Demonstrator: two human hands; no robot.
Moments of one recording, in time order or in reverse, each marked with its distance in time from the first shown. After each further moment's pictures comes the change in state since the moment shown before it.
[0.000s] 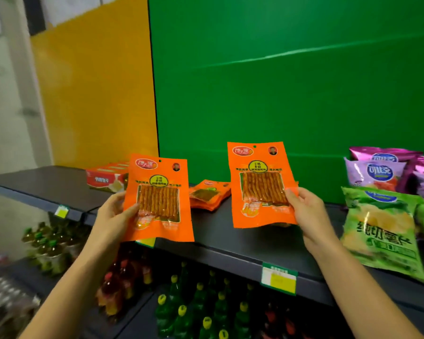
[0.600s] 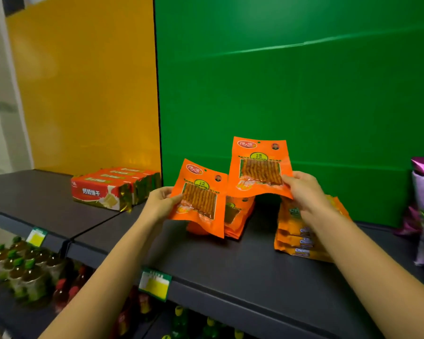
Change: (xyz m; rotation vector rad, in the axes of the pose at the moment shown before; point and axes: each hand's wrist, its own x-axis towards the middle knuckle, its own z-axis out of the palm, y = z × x) left_hand 0.182 -0.057 0.059 0.118 -0.224 -0.073; right_hand 0.127 0.008 0.112 -0.096 0.018 0.094
